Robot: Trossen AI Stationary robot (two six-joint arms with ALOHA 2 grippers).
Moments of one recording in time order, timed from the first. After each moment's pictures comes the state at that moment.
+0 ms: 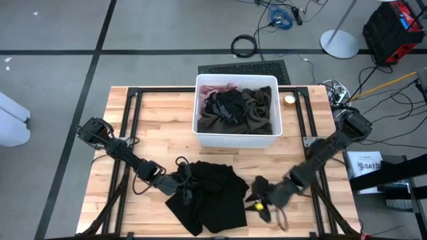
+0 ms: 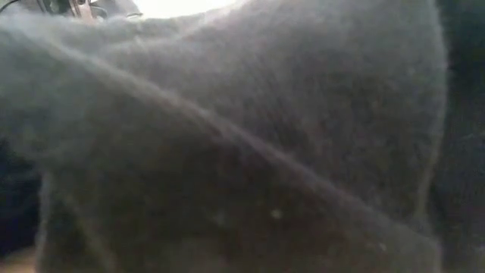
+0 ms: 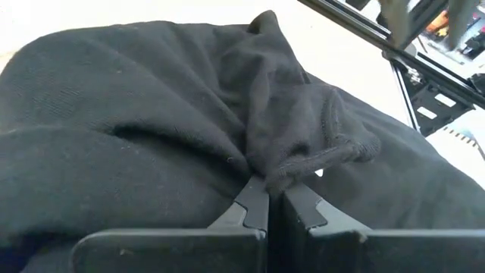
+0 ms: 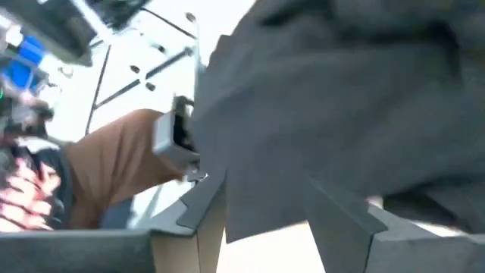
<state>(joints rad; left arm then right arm) -0.58 1.65 0.60 0.54 -0.50 -0.77 0.72 1.52 0.78 0.12 0.28 0.93</state>
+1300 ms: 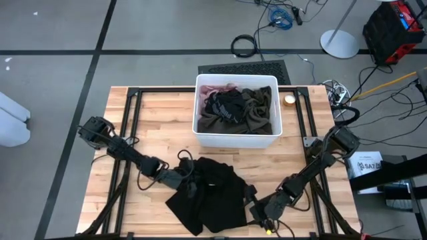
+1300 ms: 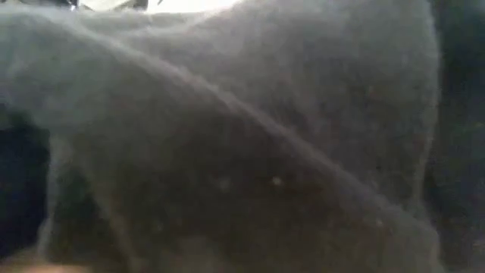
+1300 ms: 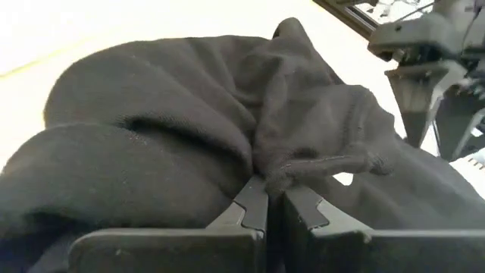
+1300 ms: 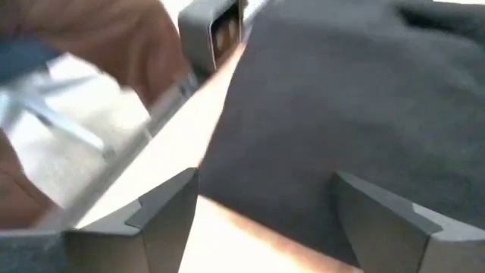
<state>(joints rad) -0.49 1.65 0.60 0.52 -0.47 -0.83 0.76 1.79 0.78 0.37 0.26 0.14</state>
